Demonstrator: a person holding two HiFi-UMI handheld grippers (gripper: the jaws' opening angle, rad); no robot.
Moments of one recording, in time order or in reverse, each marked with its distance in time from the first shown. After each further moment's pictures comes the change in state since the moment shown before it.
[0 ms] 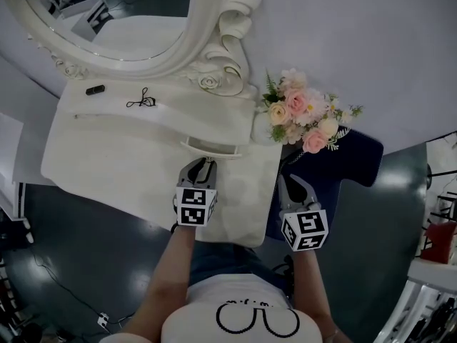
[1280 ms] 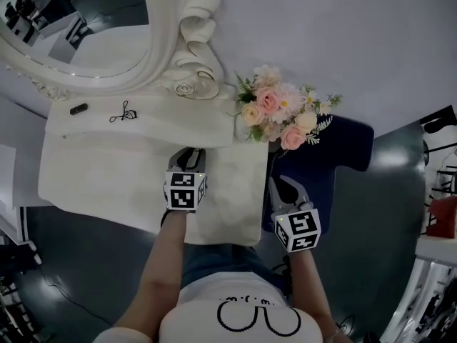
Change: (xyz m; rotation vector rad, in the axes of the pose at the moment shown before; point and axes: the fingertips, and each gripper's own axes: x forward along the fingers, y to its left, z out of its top) left arm 0.041 0.009 0.027 0.031 0.050 -0.037; right arm -0.011 -0.003 -0.011 0.024 0.029 -0.022
